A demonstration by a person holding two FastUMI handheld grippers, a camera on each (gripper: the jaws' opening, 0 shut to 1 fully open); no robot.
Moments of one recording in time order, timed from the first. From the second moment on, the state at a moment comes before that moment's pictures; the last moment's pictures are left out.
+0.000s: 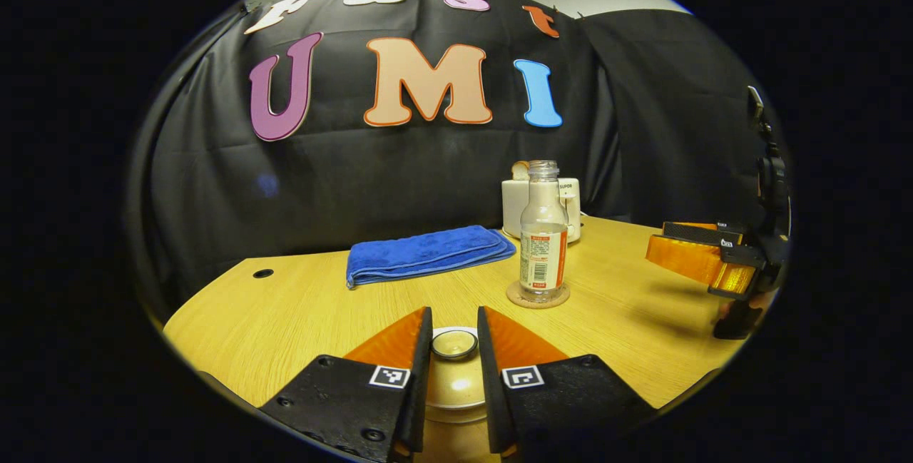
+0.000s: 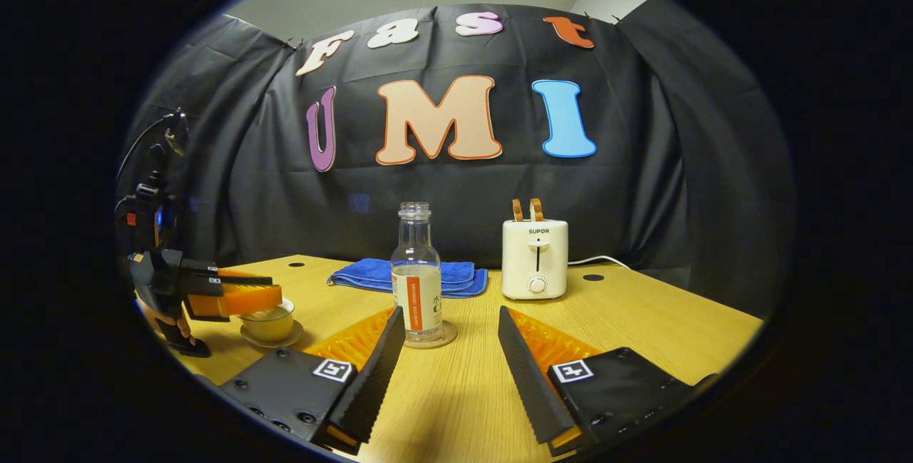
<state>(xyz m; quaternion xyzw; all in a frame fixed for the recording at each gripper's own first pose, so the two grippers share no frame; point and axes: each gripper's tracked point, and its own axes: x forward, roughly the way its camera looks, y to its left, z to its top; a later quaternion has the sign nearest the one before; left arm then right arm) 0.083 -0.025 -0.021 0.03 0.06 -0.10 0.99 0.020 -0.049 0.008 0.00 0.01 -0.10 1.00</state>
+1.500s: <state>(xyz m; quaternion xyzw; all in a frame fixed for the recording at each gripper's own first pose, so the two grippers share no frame) 0.010 0.107 -0.006 0.00 0.00 0.10 0.99 0.017 -0.058 0.009 0.00 0.01 -0.12 0.99</state>
